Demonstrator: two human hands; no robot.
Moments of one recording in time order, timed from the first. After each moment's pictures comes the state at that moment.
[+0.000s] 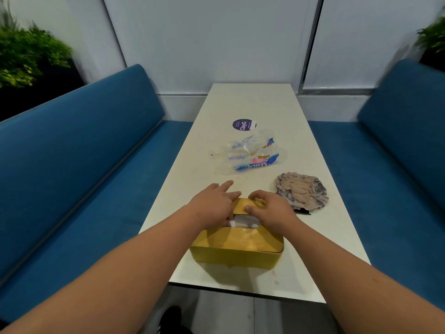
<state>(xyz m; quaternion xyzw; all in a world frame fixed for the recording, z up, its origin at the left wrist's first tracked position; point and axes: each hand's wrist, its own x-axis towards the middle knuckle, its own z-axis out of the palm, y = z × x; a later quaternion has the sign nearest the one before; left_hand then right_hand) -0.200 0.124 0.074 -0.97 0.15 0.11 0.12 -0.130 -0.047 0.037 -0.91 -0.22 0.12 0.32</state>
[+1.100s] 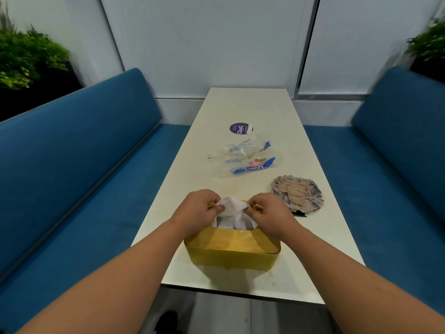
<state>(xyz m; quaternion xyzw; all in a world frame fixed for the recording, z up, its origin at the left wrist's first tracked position) -0.226 0.144 0.062 -0.95 -0.08 -0.05 -0.28 -0.145 -0.052 0.052 -0.91 -0.30 0.05 0.29</state>
